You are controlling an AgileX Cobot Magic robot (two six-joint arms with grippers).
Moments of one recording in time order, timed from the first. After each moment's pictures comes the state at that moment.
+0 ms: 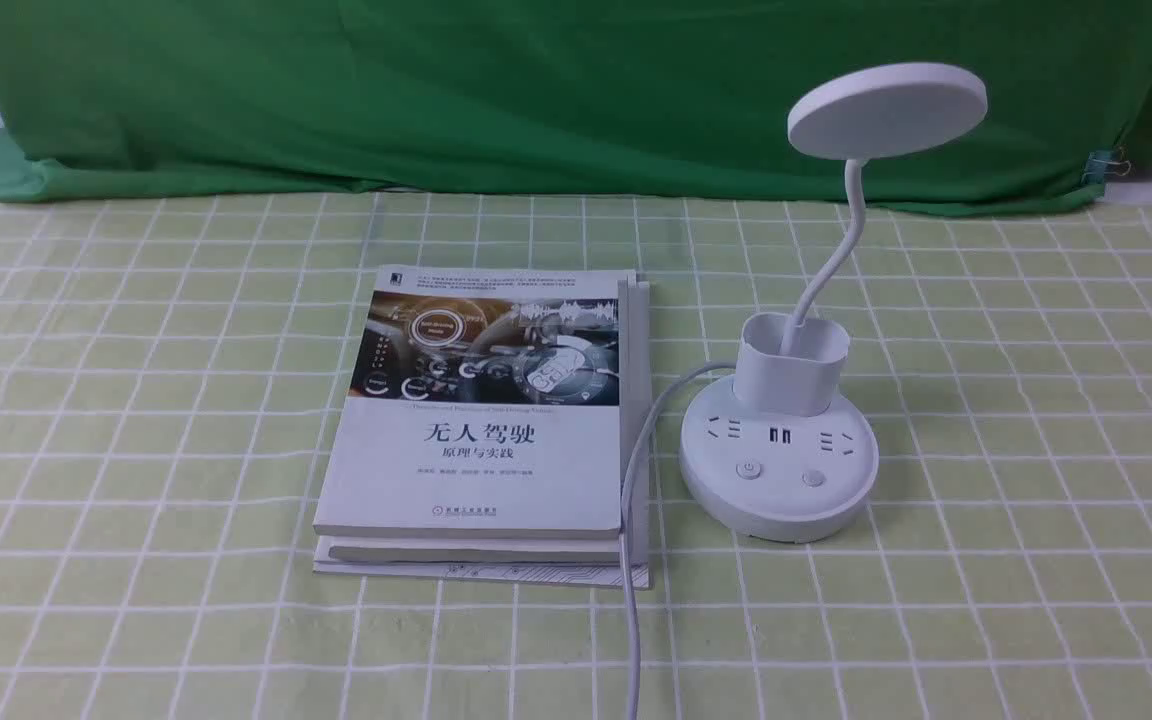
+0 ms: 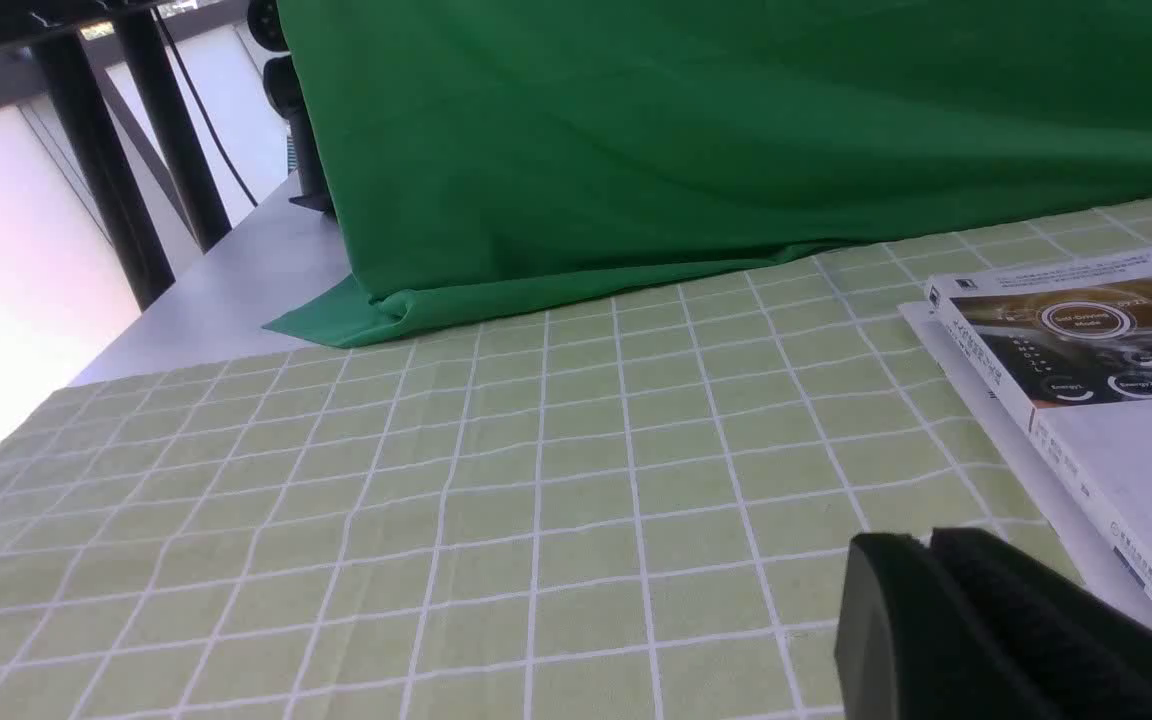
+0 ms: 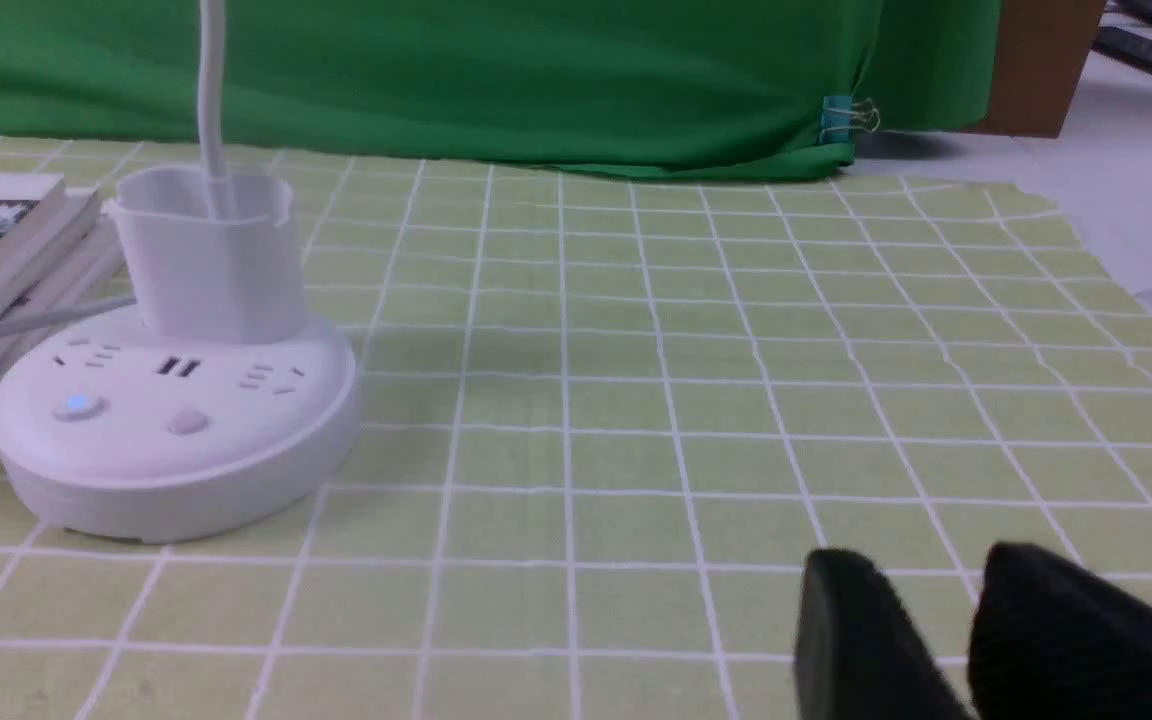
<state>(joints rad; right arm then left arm) -0.01 0.00 0.01 0.00 0.25 -0.07 0.06 0.00 0.02 -0.01 0.13 0.24</state>
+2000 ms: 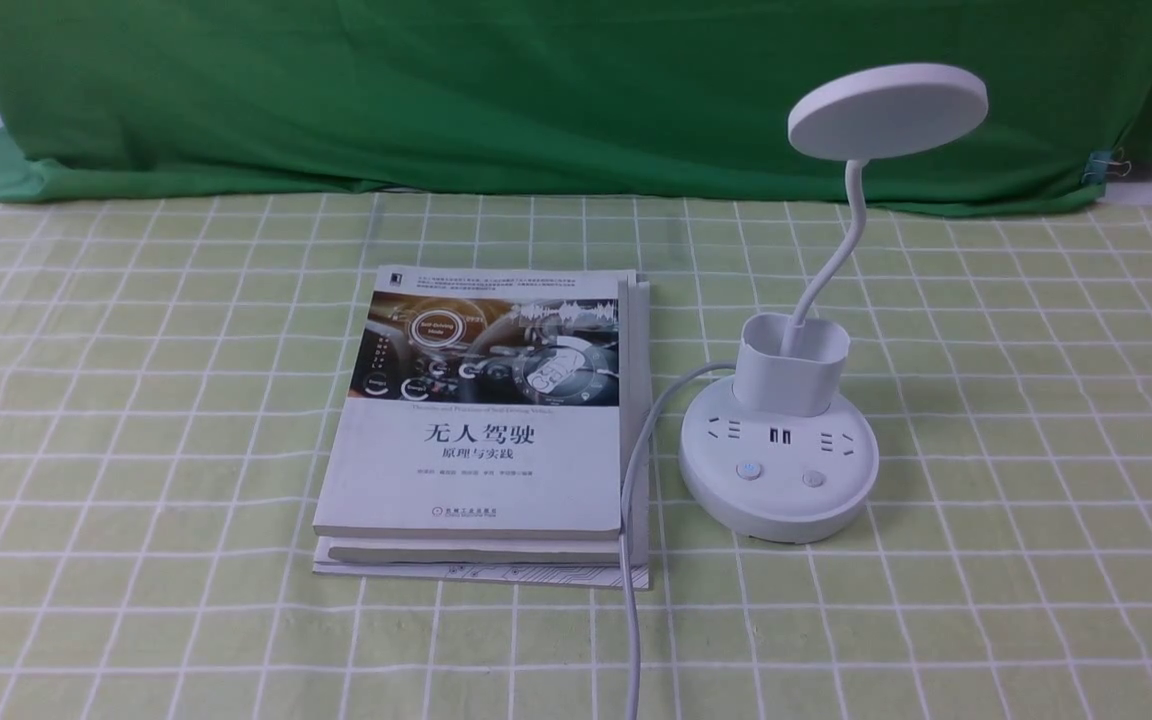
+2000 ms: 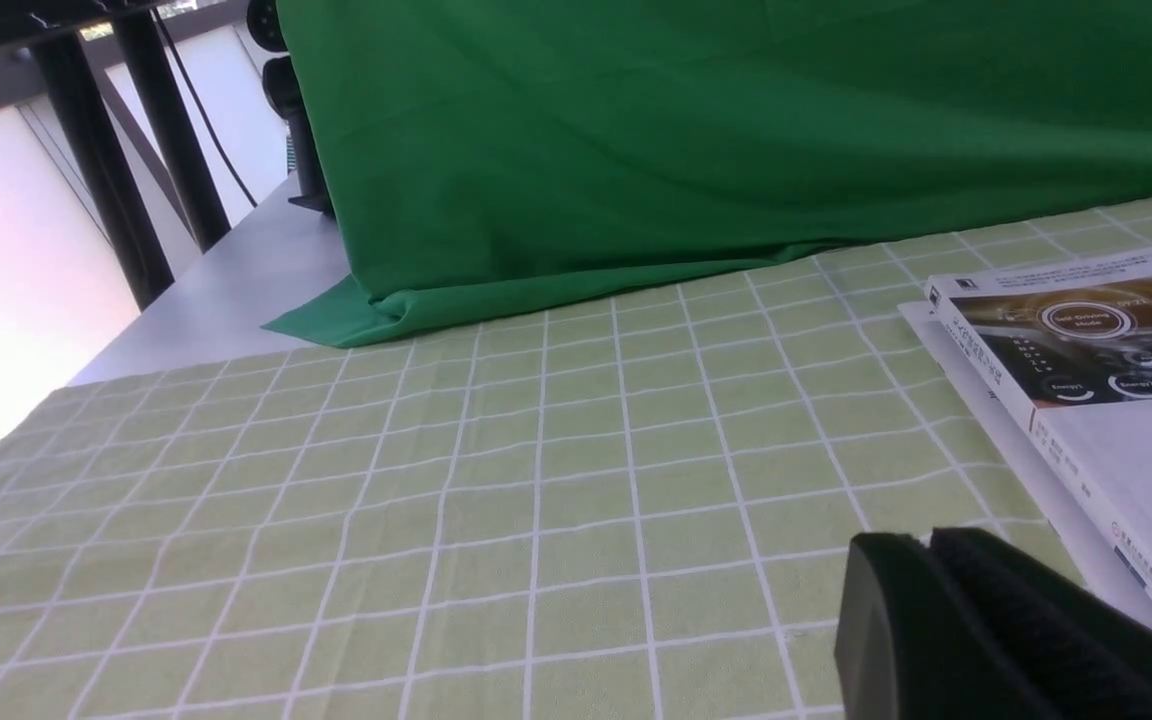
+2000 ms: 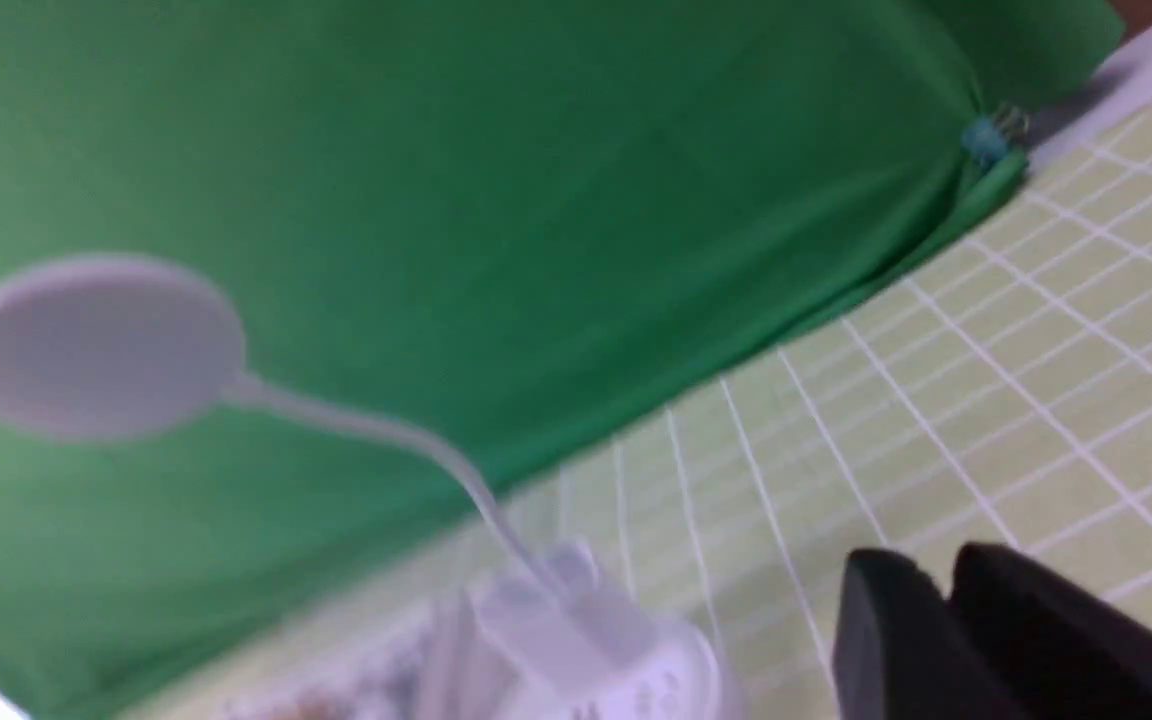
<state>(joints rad) 0.07 0.19 -0.22 0.16 0.25 0.34 0.06 0.00 0.02 -0.01 0.13 0.24</state>
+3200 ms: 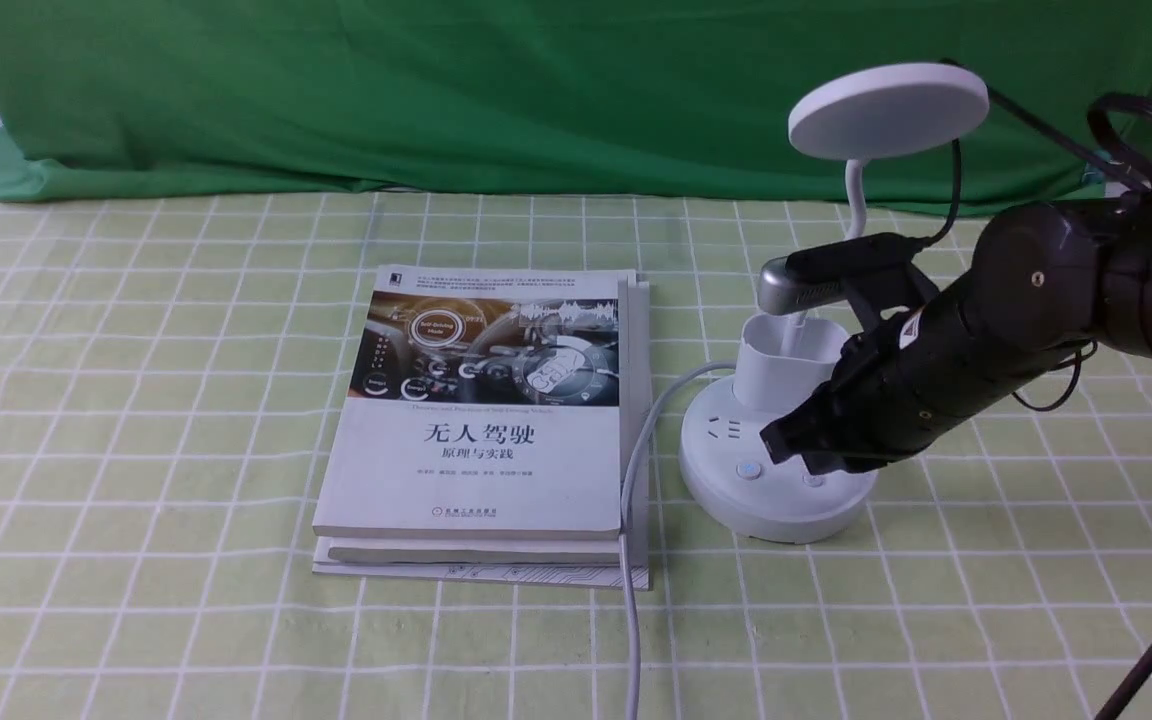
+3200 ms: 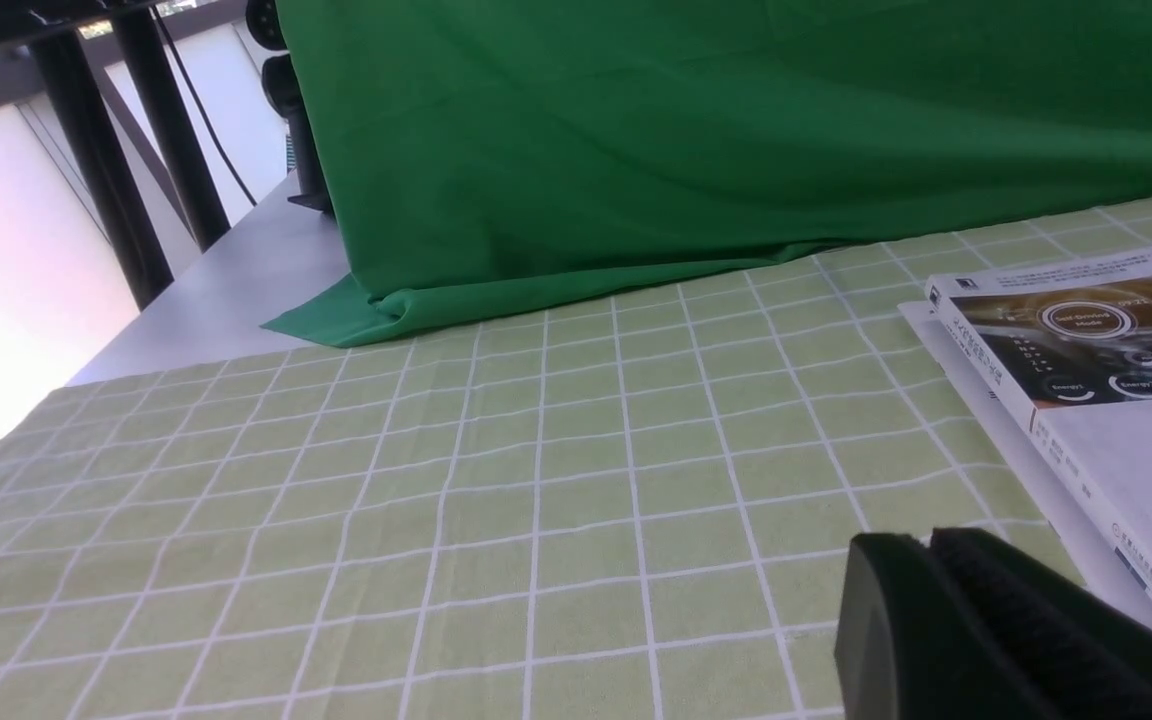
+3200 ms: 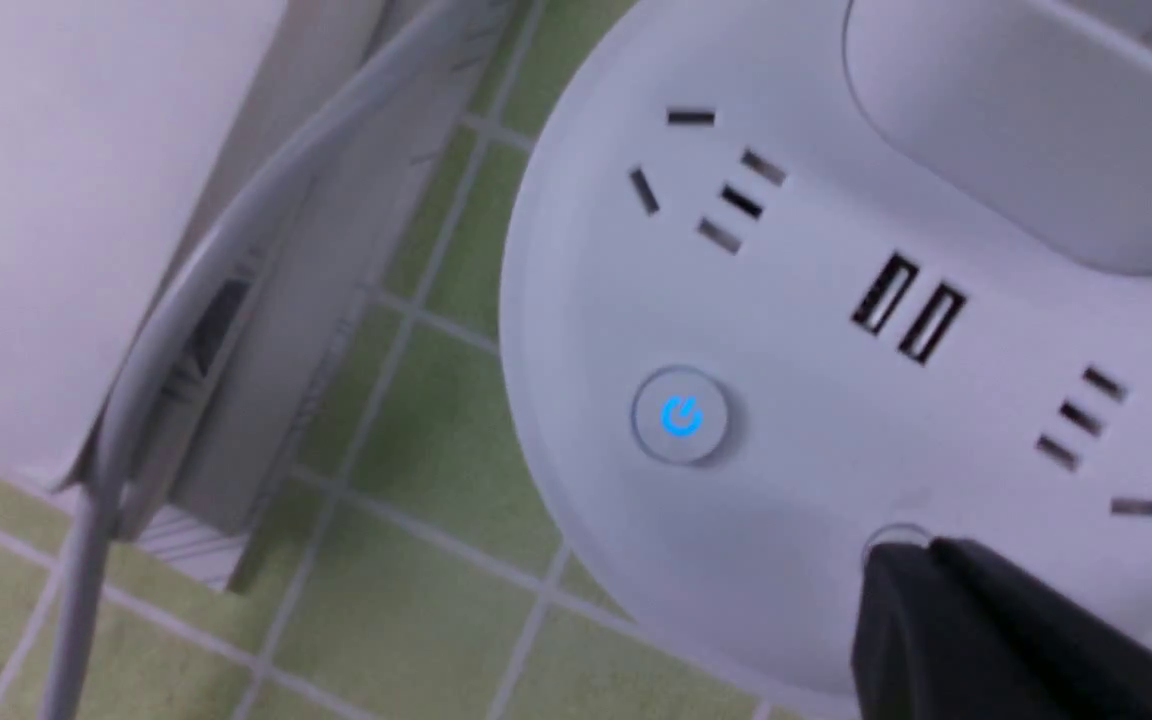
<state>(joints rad) 0.41 1.80 -1.18 0.16 0.62 -0.15 0.06 0.00 0.02 -0.01 0.13 0.24</state>
